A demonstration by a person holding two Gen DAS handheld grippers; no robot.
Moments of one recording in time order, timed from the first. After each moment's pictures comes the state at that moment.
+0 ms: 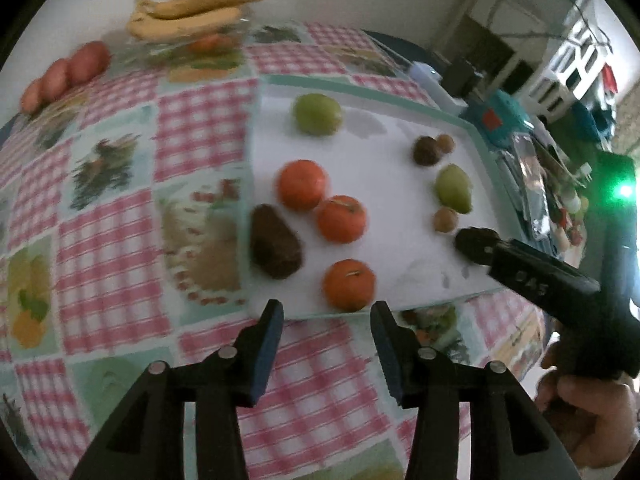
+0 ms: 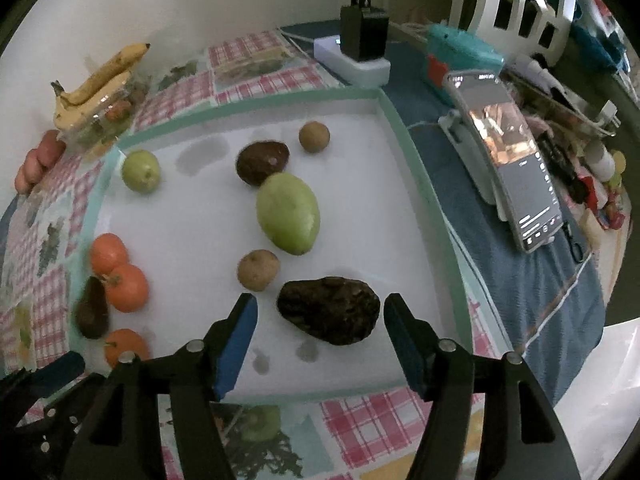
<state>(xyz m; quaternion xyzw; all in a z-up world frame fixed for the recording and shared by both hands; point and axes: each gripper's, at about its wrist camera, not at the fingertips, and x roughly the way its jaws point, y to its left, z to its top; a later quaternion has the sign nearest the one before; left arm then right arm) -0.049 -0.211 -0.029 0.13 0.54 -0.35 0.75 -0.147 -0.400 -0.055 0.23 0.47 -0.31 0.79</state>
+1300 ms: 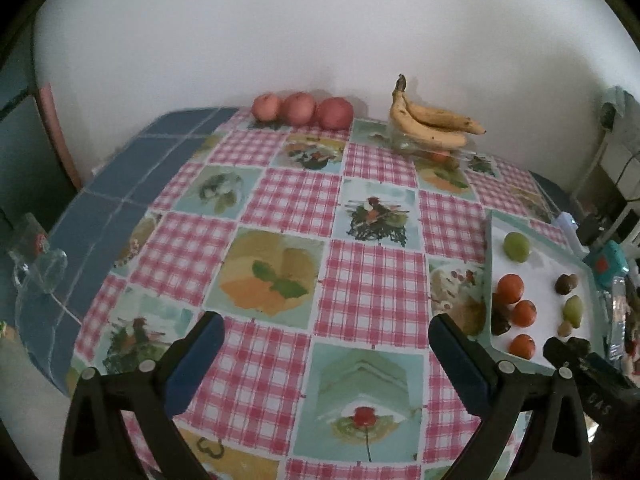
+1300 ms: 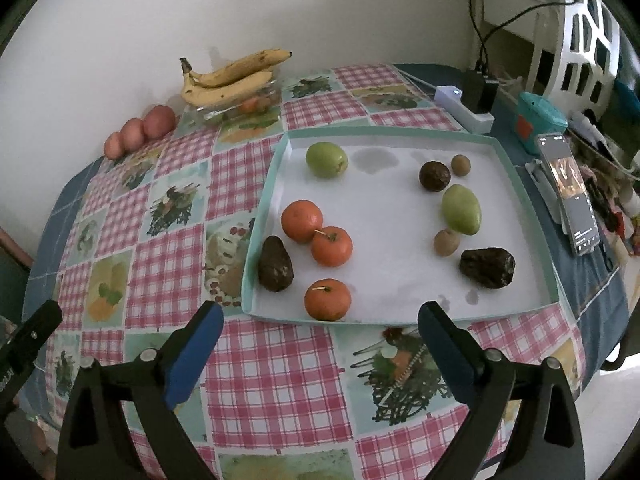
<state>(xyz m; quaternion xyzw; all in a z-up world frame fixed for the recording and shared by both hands) -0.036 -0.035 0.038 0.03 0.42 -0.12 0.90 -0.121 -0.261 -0.002 0.20 0.43 -0.21 0.85</state>
